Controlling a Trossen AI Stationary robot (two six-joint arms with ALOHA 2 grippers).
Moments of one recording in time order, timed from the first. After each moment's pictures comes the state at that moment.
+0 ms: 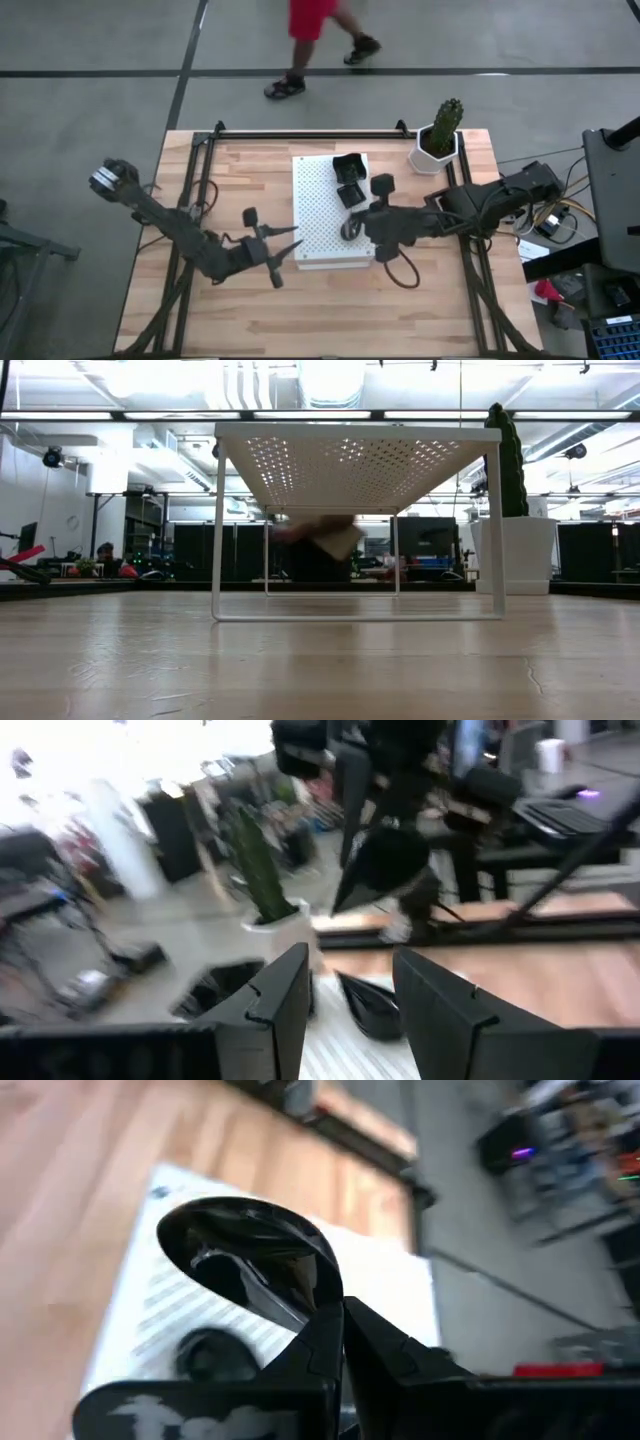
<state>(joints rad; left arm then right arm) -0.62 1.31 0.86 0.53 -1.04 0.27 0.35 1.46 1.52 -0.80 0.58 -0.20</state>
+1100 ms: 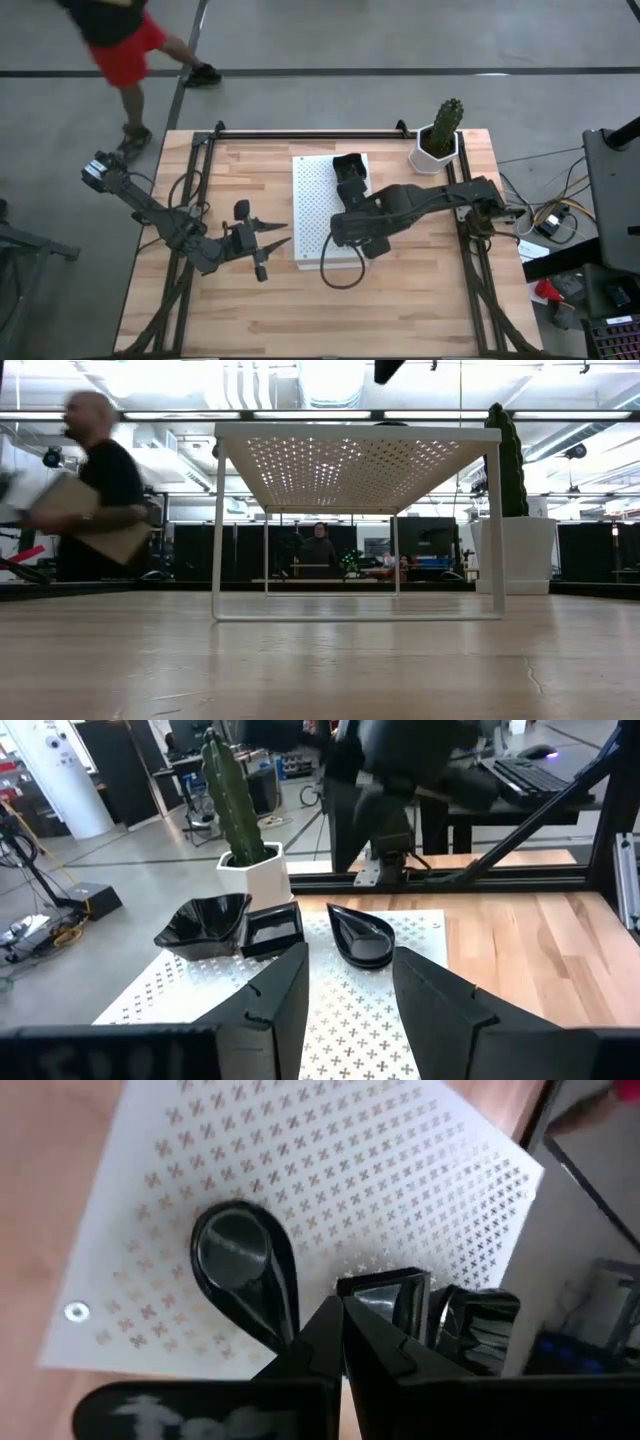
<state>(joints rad) -0.61 1.13 0.86 0.05 -0.94 -0.07 0.26 1.95 2.16 -1.54 0.42 -0.24</state>
